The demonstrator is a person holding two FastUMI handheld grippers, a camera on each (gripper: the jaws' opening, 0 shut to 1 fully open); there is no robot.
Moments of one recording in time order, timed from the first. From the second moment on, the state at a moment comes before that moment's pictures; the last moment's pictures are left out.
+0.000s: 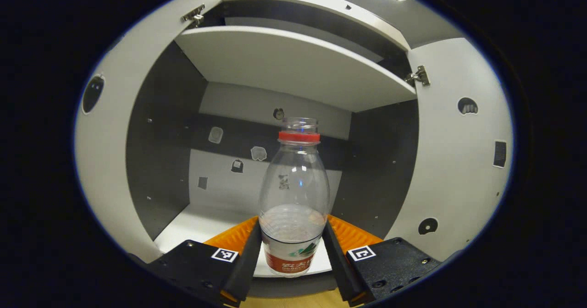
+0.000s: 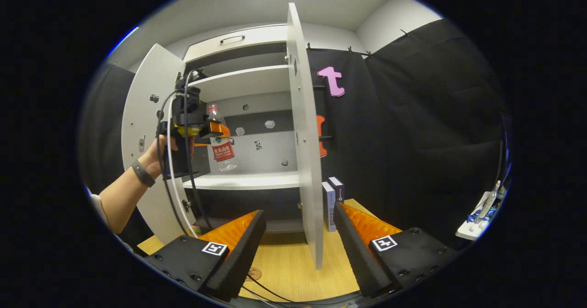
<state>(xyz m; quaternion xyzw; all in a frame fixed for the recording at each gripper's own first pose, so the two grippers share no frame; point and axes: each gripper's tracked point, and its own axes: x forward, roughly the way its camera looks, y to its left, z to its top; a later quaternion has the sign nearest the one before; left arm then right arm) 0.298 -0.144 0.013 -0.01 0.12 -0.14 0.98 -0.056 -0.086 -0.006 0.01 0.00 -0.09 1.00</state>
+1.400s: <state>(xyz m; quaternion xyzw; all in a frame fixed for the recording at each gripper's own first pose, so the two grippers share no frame) 0.263 -0.147 0.063 0.01 0.04 -0.14 0.99 -0.056 -0.128 -0.009 0.03 0.01 -0.12 0.99</state>
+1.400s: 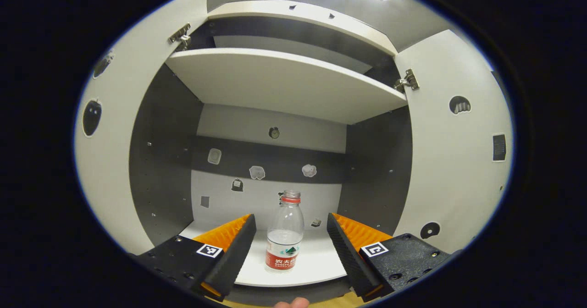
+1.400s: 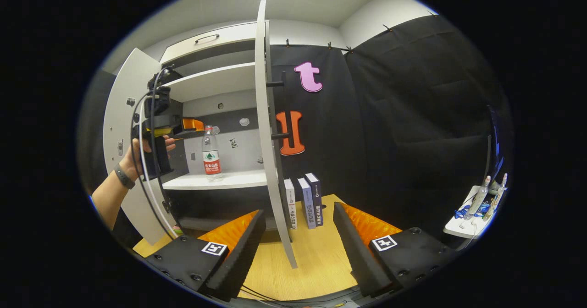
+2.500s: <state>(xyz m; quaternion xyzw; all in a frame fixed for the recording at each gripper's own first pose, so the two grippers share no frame) 0.009 -0.025 -0.039 0.00 0.05 -0.01 1.00 -0.035 -0.088 -0.008 0.01 0.00 0.00 1.00</state>
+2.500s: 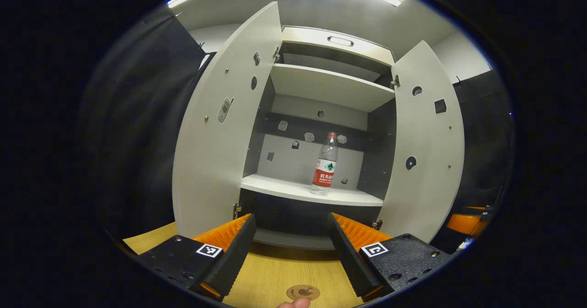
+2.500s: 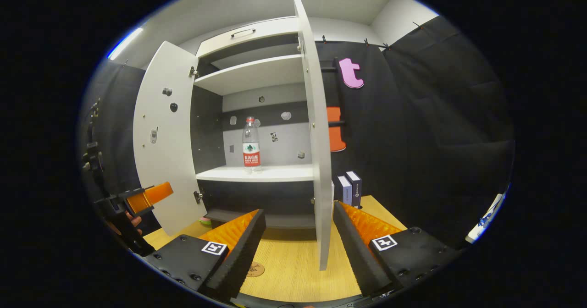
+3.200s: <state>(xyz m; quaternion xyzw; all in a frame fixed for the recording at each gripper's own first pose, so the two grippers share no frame) -0.006 -0.007 -0.025 -0.01 0.04 0.00 1.00 0.003 -0.245 0.157 -0.02 -0.07 -0.13 0.99</state>
